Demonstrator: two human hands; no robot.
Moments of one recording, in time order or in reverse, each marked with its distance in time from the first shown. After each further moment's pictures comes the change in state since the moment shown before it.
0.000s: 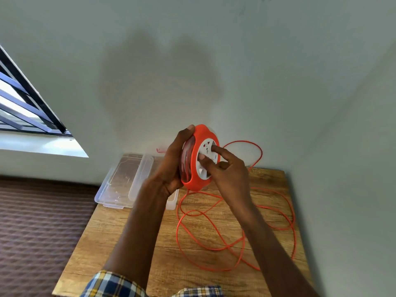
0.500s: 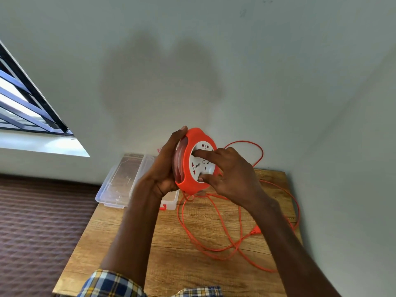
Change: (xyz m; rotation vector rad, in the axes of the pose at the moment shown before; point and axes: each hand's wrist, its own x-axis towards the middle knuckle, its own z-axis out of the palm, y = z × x) left_hand -0.004 0.005 -0.020 -0.059 -0.043 -0.108; right_hand 0.015 -0.001 -0.026 -0.647 -0.278 -0.598
